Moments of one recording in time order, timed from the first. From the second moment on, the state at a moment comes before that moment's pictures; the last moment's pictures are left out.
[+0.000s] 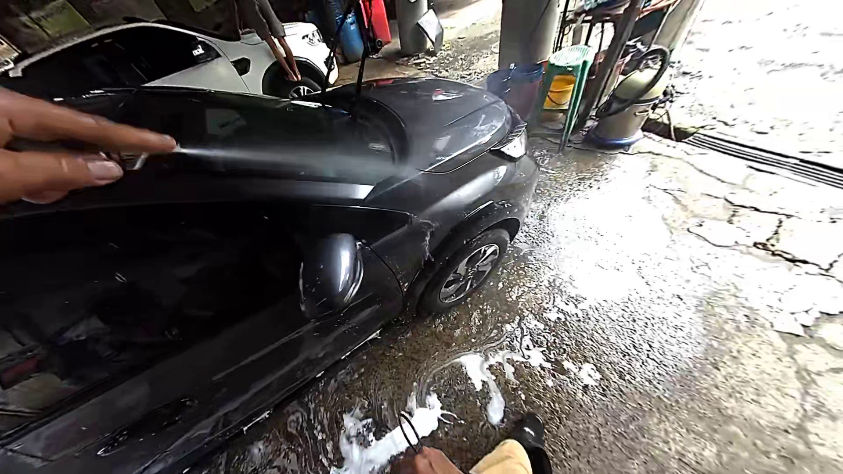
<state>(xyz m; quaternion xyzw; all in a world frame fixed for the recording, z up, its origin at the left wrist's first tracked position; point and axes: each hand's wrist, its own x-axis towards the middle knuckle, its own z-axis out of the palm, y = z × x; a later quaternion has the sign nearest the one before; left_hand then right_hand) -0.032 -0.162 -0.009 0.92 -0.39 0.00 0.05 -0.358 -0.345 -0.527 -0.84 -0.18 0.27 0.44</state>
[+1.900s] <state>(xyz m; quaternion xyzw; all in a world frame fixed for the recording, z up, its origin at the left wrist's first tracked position) 0.230 -0.496 -0.038 0.95 -0.30 -0.09 0.09 -0.078 -0.645 -0.532 -0.83 -0.11 0.31 0.46</state>
